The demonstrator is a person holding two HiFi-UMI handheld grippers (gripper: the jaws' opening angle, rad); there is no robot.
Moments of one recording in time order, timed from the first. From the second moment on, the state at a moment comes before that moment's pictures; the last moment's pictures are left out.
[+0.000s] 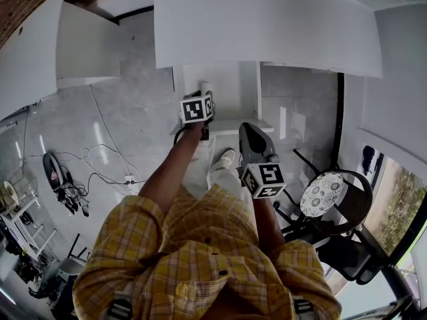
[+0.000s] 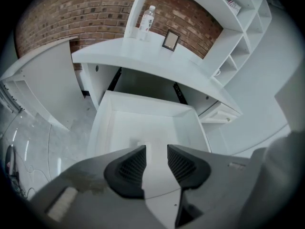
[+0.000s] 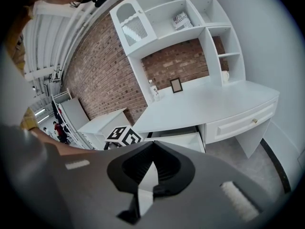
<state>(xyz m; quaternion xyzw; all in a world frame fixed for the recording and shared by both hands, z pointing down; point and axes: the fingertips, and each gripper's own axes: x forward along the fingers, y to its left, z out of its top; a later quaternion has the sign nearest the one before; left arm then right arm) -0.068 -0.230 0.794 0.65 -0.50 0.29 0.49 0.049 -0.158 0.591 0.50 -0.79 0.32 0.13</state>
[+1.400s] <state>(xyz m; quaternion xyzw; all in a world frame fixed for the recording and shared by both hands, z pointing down) -0.060 -0.097 0.509 0.80 -0.54 0.12 0.24 0.051 -0.062 0.439 0.50 -0.84 0.21 0.05</state>
